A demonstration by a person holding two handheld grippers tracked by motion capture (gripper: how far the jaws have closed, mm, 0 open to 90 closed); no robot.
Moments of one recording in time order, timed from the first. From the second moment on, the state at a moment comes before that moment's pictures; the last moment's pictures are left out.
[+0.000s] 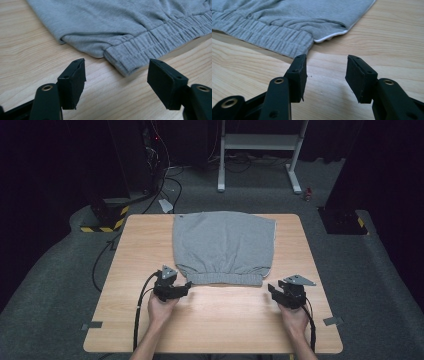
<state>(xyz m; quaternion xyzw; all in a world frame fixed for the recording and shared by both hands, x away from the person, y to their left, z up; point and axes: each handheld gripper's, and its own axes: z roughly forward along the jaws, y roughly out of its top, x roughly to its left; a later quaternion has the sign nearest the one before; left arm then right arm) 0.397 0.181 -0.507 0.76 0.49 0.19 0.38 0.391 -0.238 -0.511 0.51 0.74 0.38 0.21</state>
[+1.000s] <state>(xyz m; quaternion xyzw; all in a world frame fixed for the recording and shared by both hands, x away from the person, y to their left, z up) 0.427 0.144 -0.516 0.76 0.49 0.21 0.36 0.432 -0.173 -0.515 0.49 0.76 0.36 0.21</state>
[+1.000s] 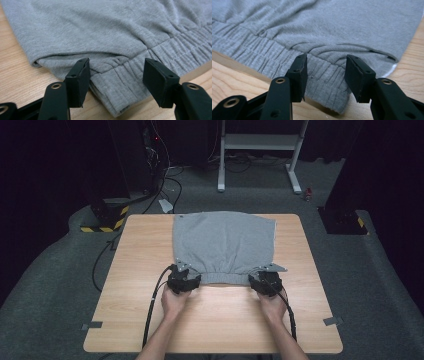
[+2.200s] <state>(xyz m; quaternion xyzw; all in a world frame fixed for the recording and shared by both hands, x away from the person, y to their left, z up) 0.403 0.149 -0.526 0.77 0.48 0.21 0.37 0.409 -0.176 -0.521 0.46 0.79 0.35 0.23</state>
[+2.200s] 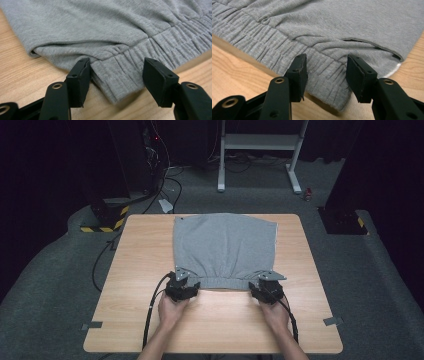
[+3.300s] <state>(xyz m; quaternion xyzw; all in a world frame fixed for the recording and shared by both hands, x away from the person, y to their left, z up) 0.347 0.149 -0.526 0.78 0.45 0.21 0.37 0.351 -0.182 -0.523 0.43 0.80 0.36 0.22</state>
